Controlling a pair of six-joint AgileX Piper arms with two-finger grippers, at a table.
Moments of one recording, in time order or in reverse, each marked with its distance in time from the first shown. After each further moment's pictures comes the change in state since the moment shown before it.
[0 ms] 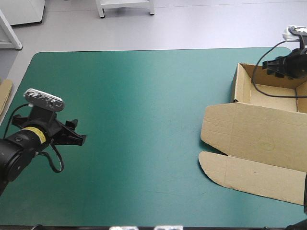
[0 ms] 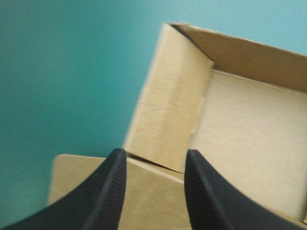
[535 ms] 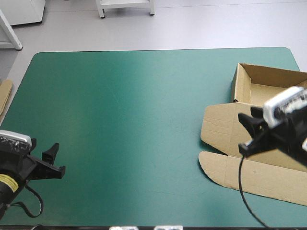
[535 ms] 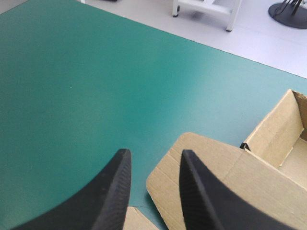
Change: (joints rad) left arm 0.000 -0.381 0.259 0.015 -0.043 -0.070; right arm 0.376 -0.840 0.665 0.029 -0.280 -0.093
